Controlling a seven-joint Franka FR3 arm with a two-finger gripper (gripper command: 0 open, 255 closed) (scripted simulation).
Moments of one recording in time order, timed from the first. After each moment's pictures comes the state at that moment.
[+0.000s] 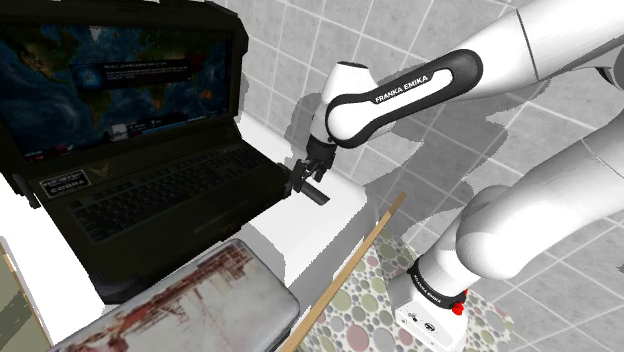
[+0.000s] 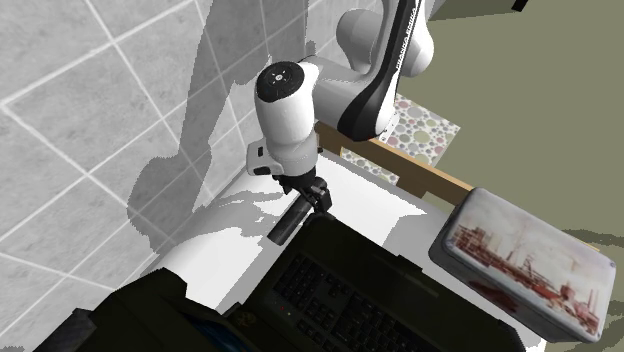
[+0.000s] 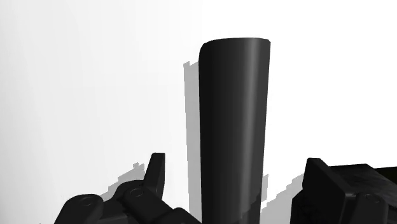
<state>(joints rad) 0.07 -0.23 0.14 -2.66 0.17 2.43 0.01</state>
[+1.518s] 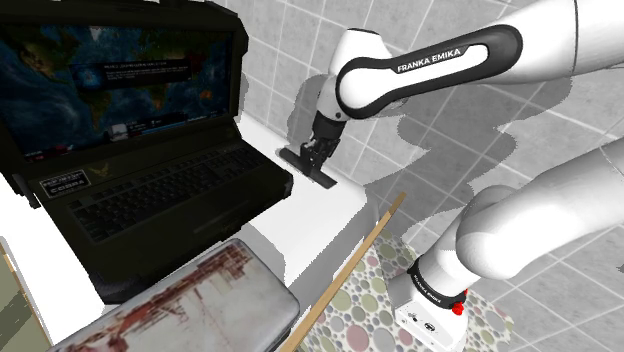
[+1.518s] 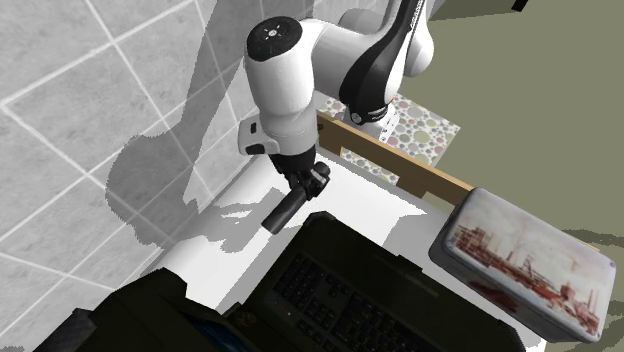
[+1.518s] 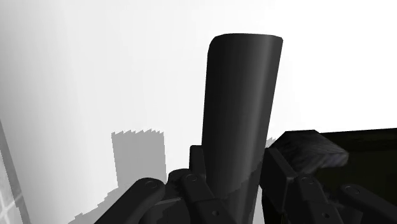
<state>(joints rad) 0.06 -0.35 0.13 -2.59 0.16 2.23 0.03</state>
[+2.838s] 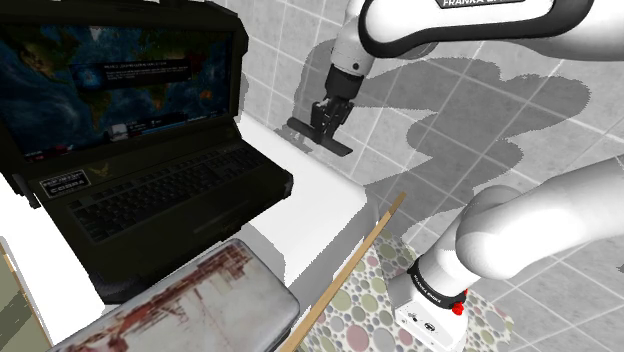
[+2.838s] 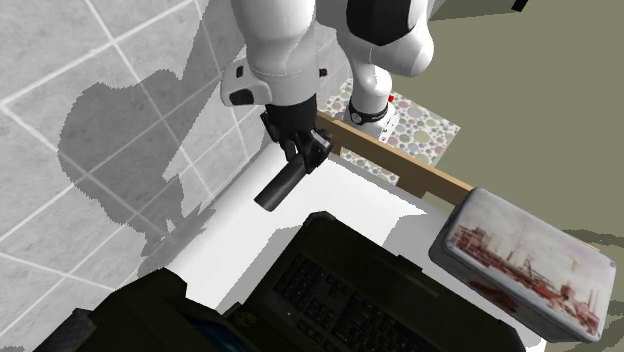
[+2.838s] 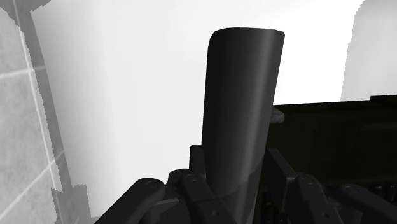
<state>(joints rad) 0.06 -0.47 0.11 -2.41 0.14 1.94 0.05</state>
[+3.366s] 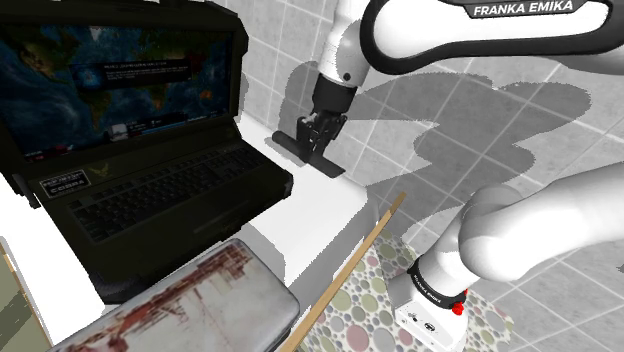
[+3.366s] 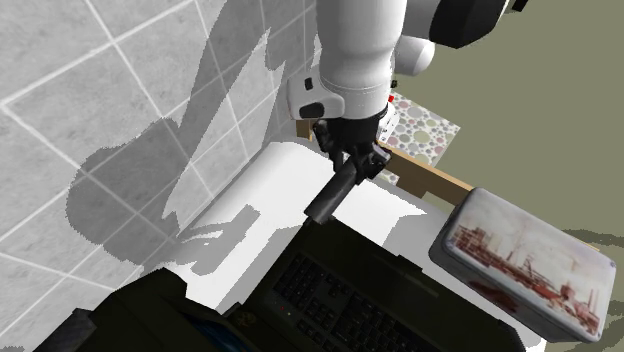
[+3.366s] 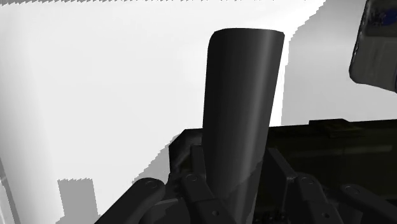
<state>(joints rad) 0.14 -0.53 0.24 -2.45 0.21 1.93 0.21</state>
